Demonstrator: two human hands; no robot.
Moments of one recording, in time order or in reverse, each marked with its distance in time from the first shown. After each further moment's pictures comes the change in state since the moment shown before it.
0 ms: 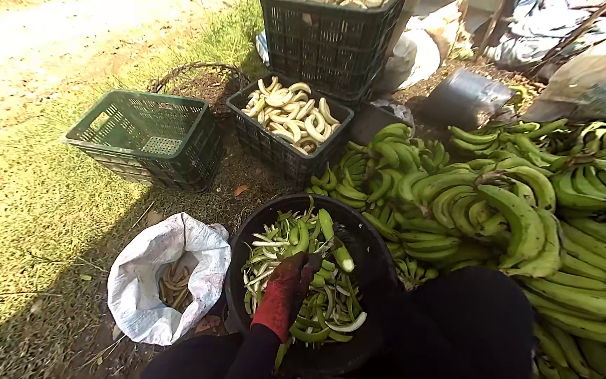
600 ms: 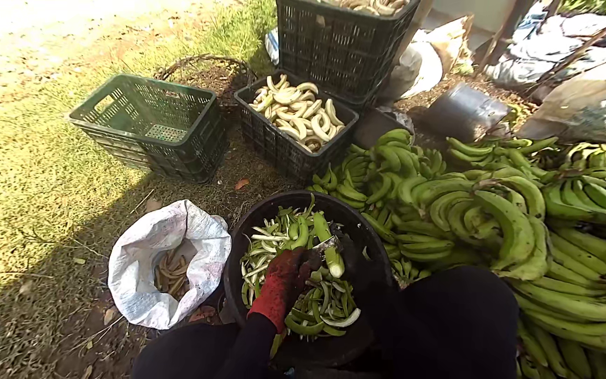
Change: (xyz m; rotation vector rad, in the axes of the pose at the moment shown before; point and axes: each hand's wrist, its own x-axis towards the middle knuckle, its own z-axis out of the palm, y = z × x) left_hand -0.003 -0.011 -0.001 0.073 0.008 0.015; right_hand -0.009 0.019 0.017 0.072 -0.008 0.060
